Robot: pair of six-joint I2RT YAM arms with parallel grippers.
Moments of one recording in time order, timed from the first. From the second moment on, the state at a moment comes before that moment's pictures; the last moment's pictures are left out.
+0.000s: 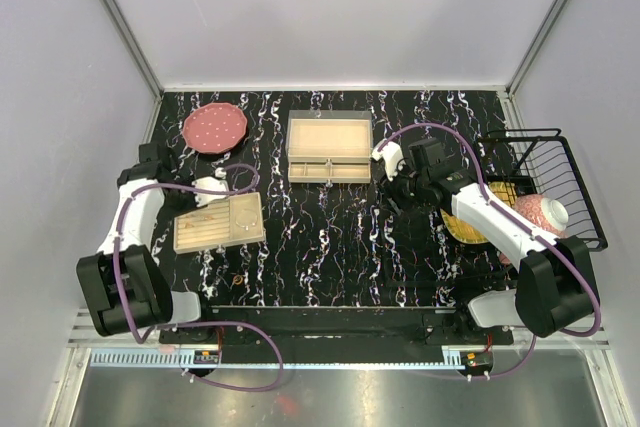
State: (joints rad) left arm 0.23 1.34 0.95 -0.88 0.19 1.50; right arm 0.40 1.35 0.91 -0.42 -0.36 -0.35
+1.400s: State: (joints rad) left arm -0.32 1.10 0.52 -0.85 0.26 1.09; right arm 0.40 1.44 0.92 -0.43 -0.40 -0.34
